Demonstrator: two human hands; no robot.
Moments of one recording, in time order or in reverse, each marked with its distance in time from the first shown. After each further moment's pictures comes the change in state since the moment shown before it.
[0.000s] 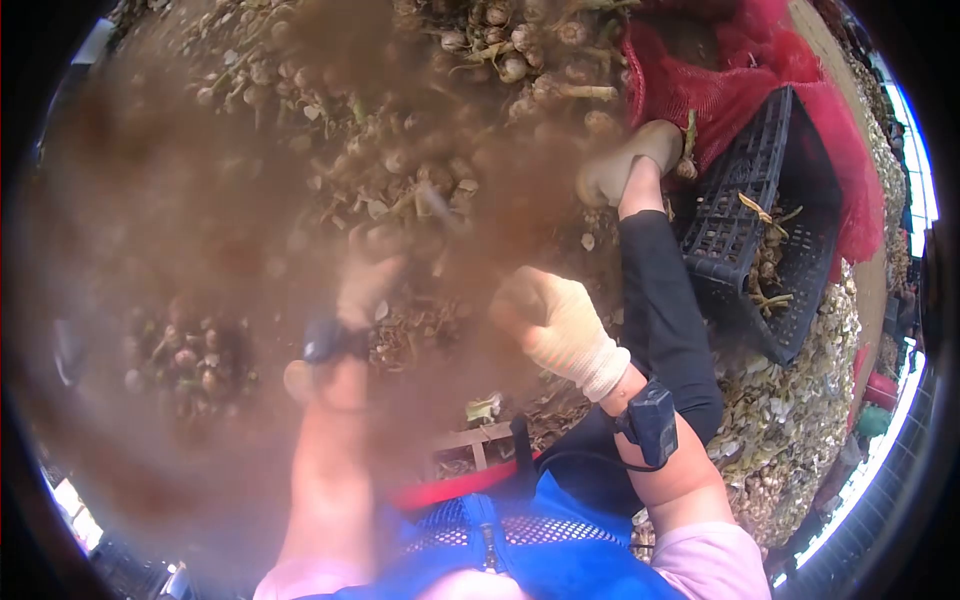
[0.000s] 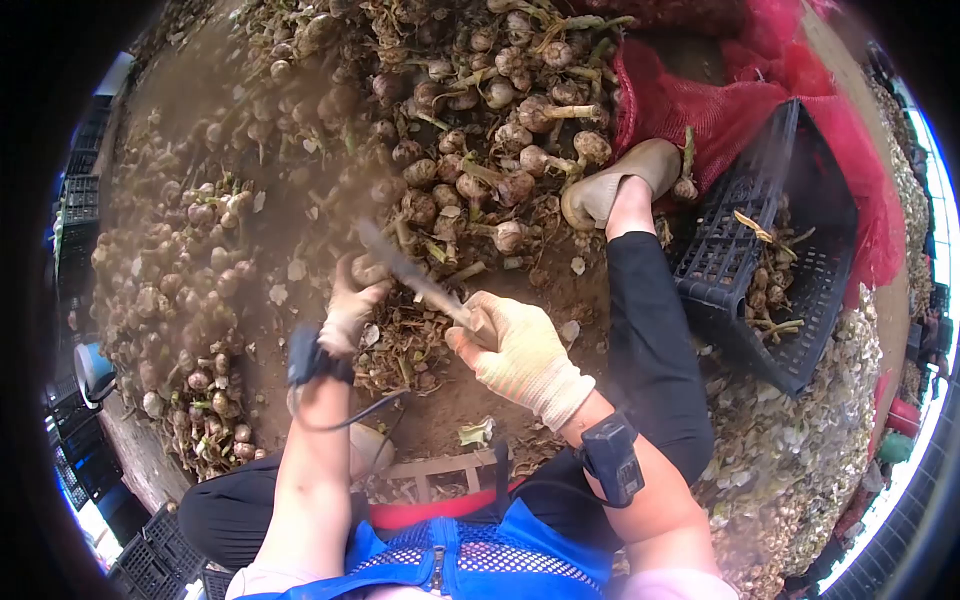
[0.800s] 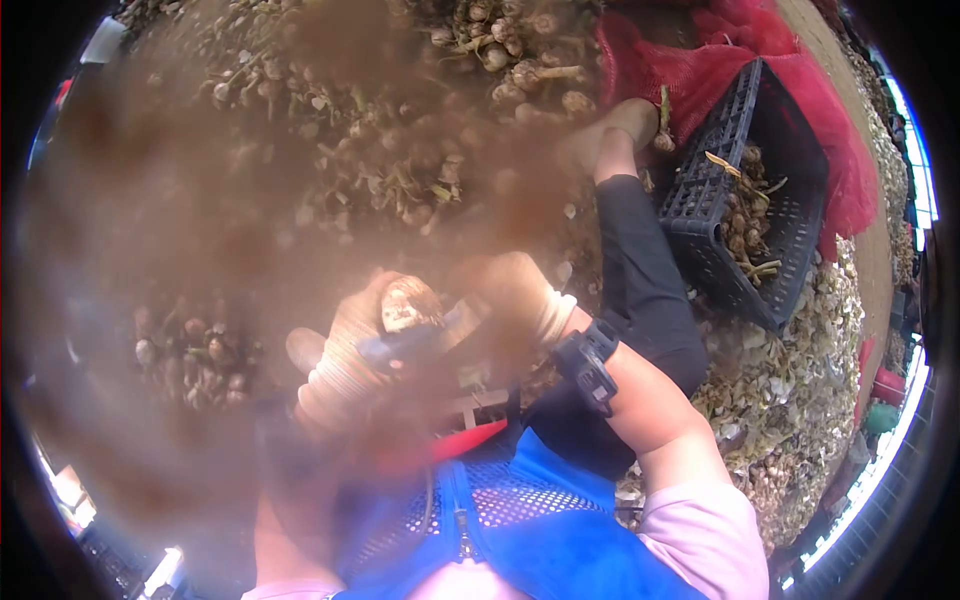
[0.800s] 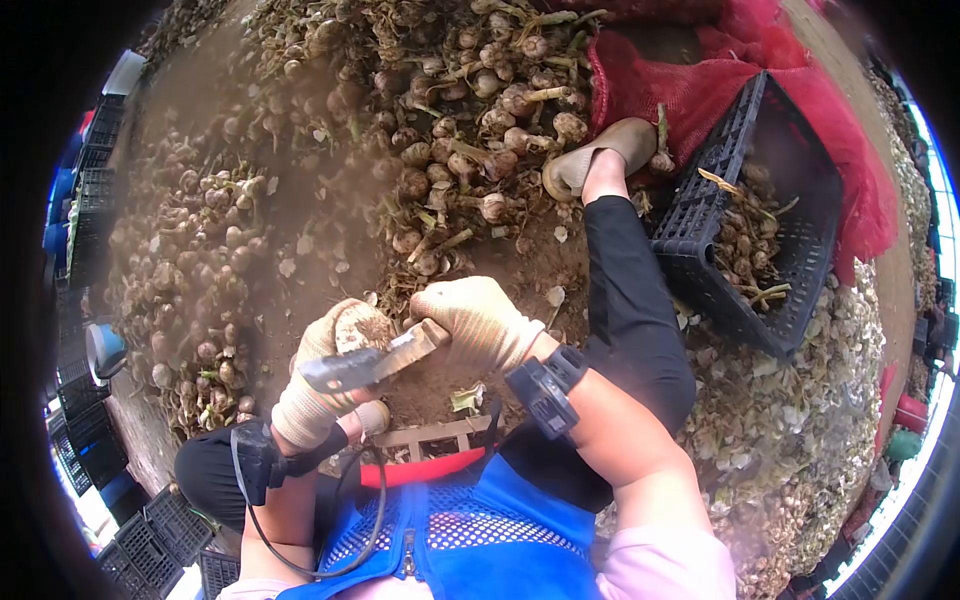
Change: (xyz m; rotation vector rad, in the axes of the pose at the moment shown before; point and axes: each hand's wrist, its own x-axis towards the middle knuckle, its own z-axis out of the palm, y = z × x) left_hand -0.209 0.180 0.041 -0.043 -0.268 -0.170; right_hand -0.028 -0.005 0.008 -0.231 -0.103 -0.689
